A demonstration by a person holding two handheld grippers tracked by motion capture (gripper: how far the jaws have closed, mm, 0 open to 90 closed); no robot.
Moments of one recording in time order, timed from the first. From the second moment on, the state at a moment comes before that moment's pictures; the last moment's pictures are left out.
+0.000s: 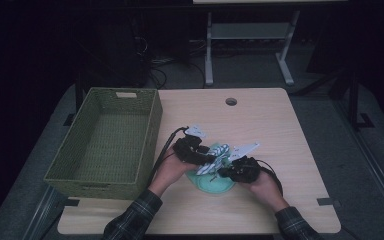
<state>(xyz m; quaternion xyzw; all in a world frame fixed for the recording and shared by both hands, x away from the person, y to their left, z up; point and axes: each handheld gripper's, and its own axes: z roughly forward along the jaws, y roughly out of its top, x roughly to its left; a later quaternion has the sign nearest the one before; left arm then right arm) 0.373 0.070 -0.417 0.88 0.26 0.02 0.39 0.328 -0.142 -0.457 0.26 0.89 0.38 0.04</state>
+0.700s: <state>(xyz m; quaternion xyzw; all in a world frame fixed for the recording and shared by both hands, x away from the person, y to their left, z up) 0.364 0.065 -0.404 0.87 0.23 0.01 0.43 0.340 -0.142 -0.458 0.28 0.87 0.40 0.06</state>
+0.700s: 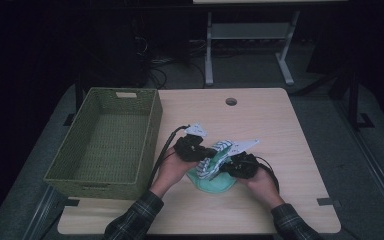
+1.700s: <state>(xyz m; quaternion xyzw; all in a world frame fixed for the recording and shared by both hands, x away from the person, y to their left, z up) 0.341 0.019 -0.451 0.91 0.19 -0.02 0.37 0.341 -0.215 -0.456 0.36 0.85 0.37 0.10</state>
